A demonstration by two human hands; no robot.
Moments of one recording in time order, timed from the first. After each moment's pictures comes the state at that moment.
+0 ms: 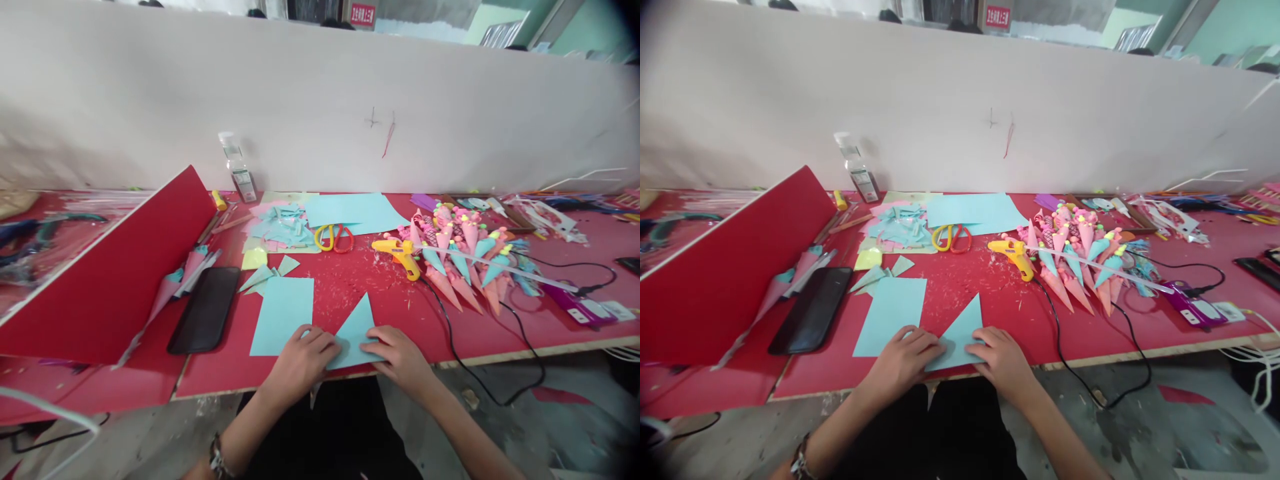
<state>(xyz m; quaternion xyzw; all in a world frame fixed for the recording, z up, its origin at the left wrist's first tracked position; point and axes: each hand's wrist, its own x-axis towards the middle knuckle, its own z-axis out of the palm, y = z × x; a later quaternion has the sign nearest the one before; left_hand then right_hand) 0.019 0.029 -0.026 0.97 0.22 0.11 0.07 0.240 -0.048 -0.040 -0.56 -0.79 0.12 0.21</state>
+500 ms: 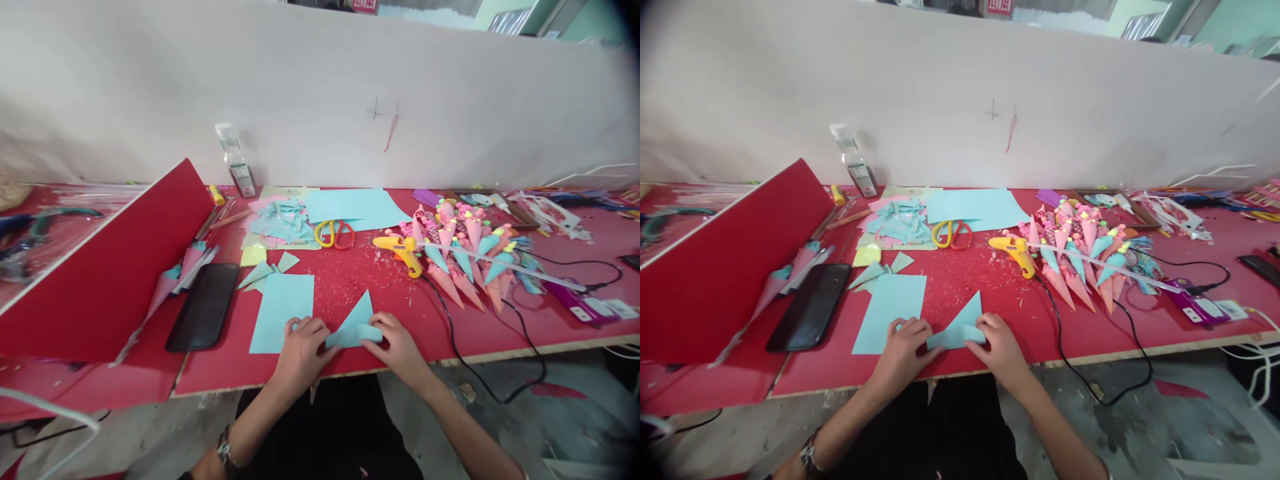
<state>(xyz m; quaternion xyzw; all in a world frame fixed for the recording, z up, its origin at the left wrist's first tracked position) 0.030 0.028 -0.035 0.90 0.38 0.16 0.14 0.231 -0.031 -0.036 -0.62 -0.68 0.23 0.31</state>
